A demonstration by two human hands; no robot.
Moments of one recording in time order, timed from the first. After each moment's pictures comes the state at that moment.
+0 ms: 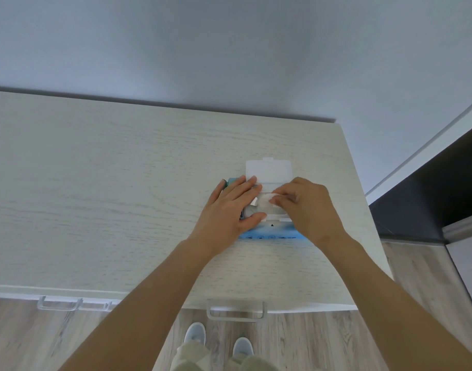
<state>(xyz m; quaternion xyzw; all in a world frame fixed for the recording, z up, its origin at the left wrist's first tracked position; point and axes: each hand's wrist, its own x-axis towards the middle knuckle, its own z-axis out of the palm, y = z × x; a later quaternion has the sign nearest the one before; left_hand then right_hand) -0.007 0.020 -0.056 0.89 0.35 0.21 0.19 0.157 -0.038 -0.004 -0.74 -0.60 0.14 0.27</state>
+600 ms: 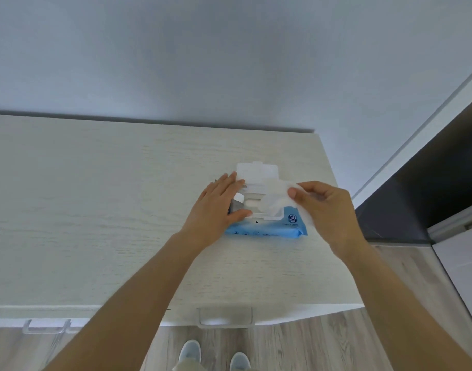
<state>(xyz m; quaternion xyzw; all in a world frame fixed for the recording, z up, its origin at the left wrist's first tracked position) 0.005 0.037 -0.040 0.88 0.38 0.15 0.22 0.186 -0.071 0.026 -0.72 -0.39 0.29 0.49</state>
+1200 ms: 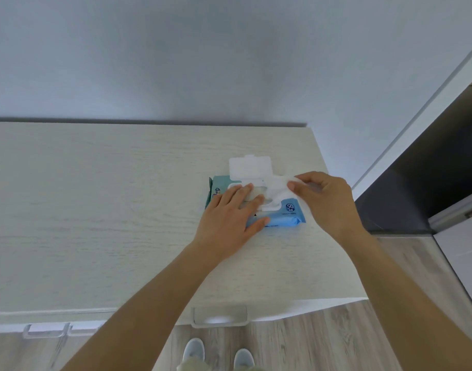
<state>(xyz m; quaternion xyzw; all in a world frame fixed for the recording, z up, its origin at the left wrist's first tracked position) 0.033 0.006 -0.040 0.93 0.35 0.07 0.05 0.211 -0.067 0.019 -0.75 -0.44 0.23 0.44</state>
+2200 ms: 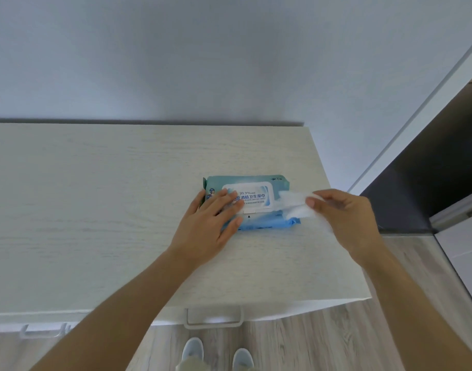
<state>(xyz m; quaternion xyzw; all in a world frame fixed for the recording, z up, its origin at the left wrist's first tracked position) 0.007 0.004 -0.045 0.93 0.31 0.20 0.04 0.237 -0.103 0.007 -0.73 -0.37 0.27 0.51</state>
